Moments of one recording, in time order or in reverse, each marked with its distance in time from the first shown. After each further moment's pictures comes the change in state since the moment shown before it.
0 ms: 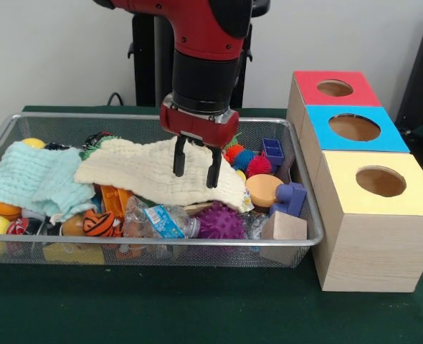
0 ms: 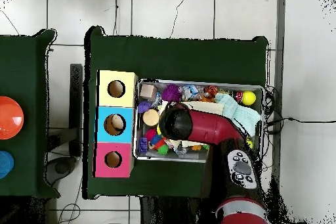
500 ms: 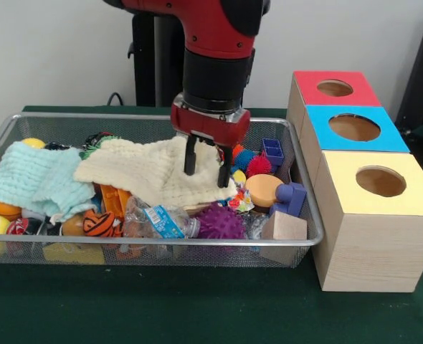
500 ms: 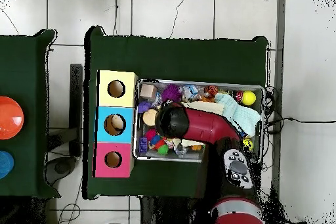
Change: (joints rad) arm 0.016 -0.008 0.000 0.000 0.044 0.015 0.000
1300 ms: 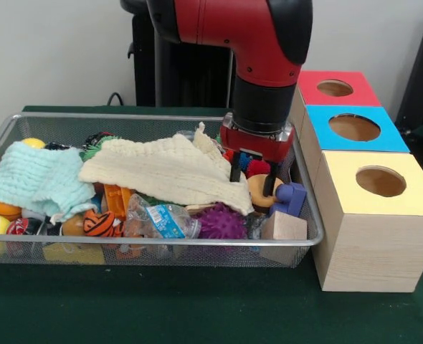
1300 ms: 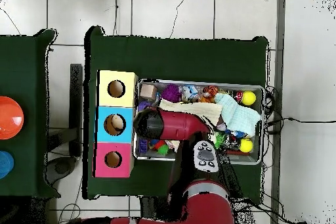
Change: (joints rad) arm 0.108 0.085 0.004 -0.013 0.009 0.000 0.000
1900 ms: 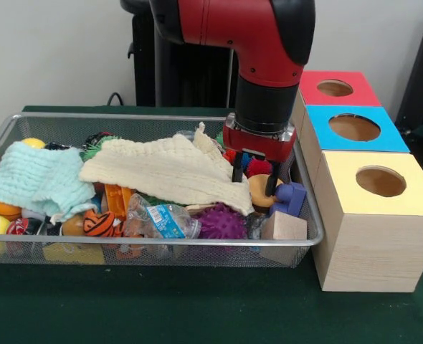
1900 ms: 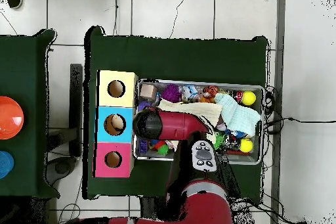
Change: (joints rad) arm 0.007 0.003 0.002 -0.002 -0.010 0.000 0.000
